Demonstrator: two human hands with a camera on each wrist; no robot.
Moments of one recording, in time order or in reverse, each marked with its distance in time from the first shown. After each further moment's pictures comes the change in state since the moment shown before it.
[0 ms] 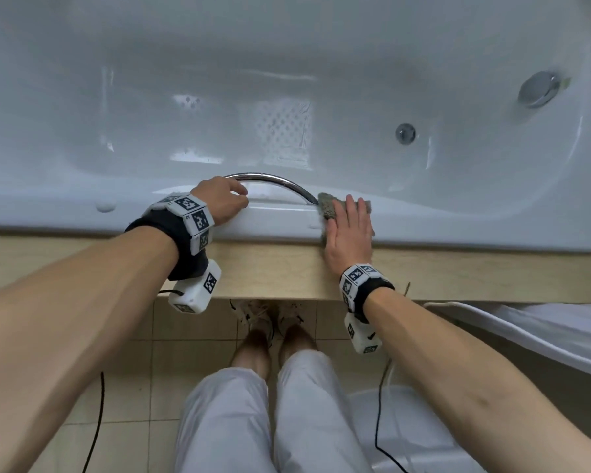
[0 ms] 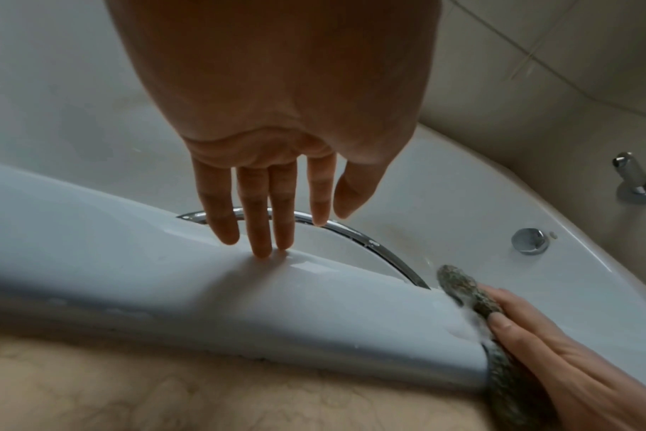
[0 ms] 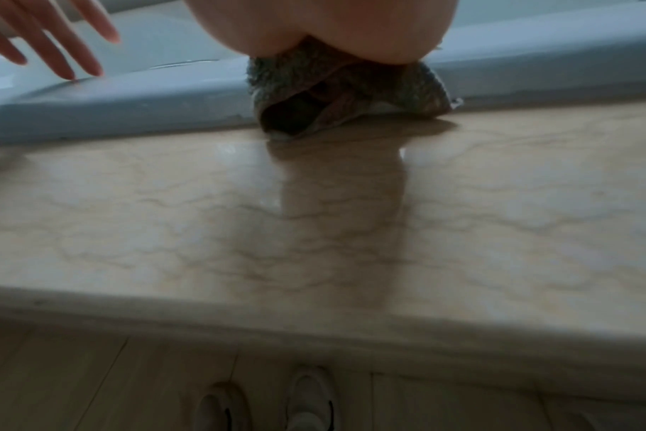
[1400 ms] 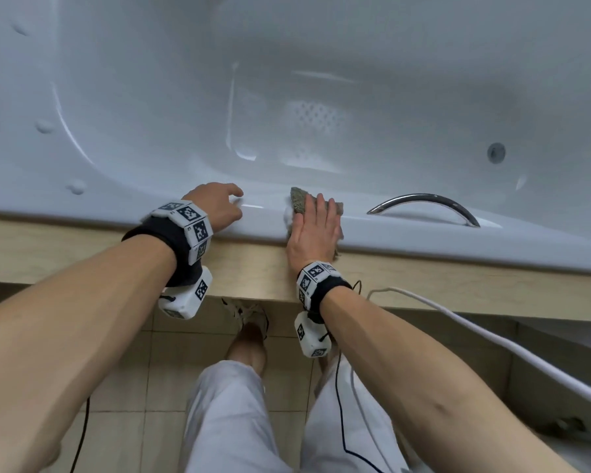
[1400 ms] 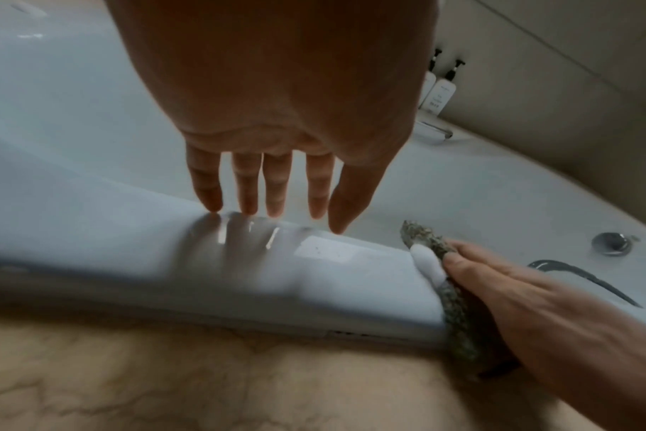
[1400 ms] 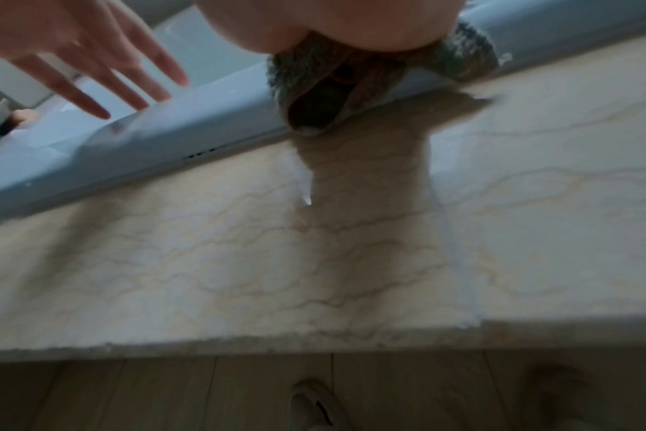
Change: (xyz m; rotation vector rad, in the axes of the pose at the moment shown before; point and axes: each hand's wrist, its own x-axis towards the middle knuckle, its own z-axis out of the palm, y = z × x) left_hand 0.012 -0.315 -0.166 0.116 -0.077 -0.042; right_hand -0.019 -0.398 0.125 0.126 0.002 0.061
